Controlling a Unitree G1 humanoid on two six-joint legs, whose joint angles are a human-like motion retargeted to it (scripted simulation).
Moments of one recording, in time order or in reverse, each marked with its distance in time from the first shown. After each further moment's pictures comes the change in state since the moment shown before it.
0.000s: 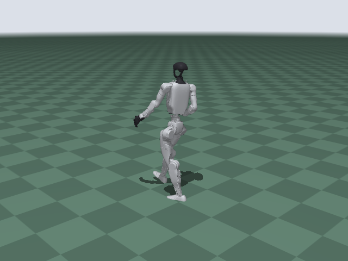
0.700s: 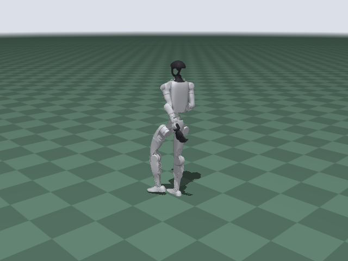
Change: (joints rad) left arm 0.740 -0.269 0.131 0.420 0.376 0.211 0.055; right arm -0.144 0.006 -0.029 0.053 0.186 0.072 -0.031; waist 0.180 -0.081 0.021; left_leg -0.572 0.151 0.187 0.446 0.262 -0.055; right_leg 0.478 0.210 0.001 -0.036 -0.190 -0.221
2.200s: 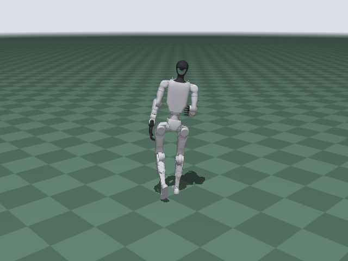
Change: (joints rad) left arm -0.177 0.167 -0.086 -0.001 -0.082 -0.007 0.014; right arm 0.059 -0.032 0.045 0.064 -0.086 0.010 0.053; waist -0.100 0.043 -0.038; left_leg 0.238 -0.187 -0.305 0.370 0.261 -0.297; right_leg -0.125 -0.134 0.022 0.085 0.073 0.104
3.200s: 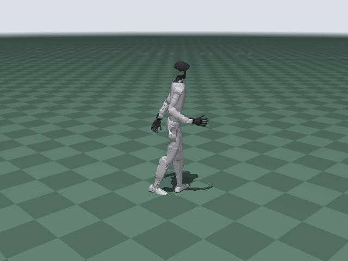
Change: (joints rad) left arm 0.078 -0.125 0.211 0.005 -0.081 0.021 -0.095; right arm -0.032 -0.023 -0.056 -0.085 -0.022 -0.004 0.005; waist 0.131 -0.026 0.045; left_leg -0.085 0.087 0.828 -0.705 -0.414 0.371; right_leg 0.249 0.064 -0.383 -0.076 -0.119 0.126
